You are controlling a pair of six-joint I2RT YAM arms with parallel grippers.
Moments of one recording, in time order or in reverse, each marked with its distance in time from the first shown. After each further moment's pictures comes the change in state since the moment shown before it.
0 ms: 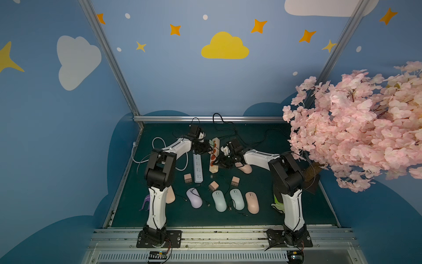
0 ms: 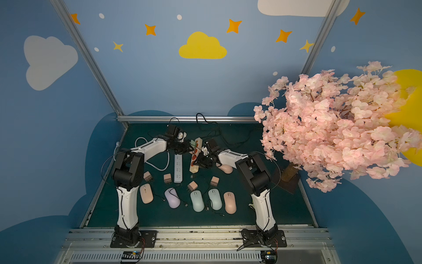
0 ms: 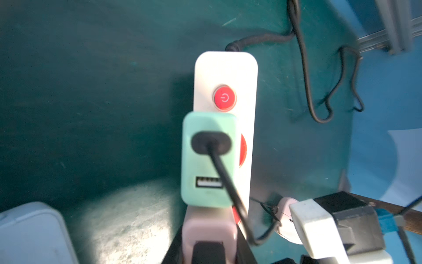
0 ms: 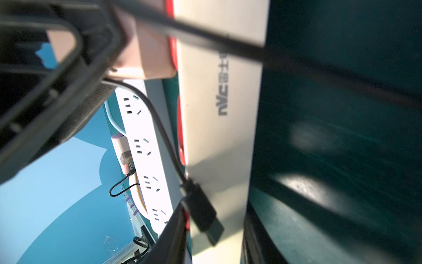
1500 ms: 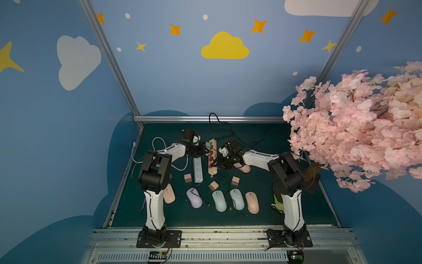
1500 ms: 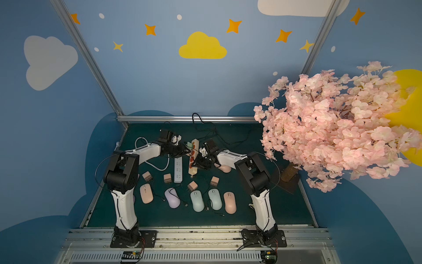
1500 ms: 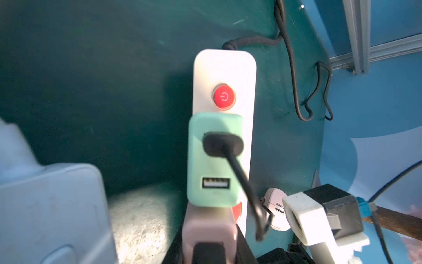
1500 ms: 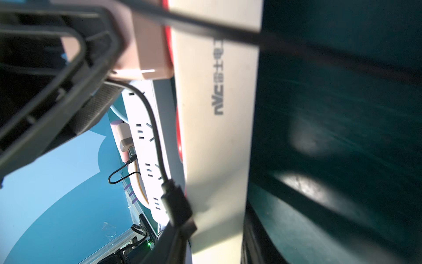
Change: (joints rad) left arm 0.039 -0.087 -0.201 0.174 0.073 -0.071; right arm 0.014 -0.003 0.002 -0.021 -0.026 -0.022
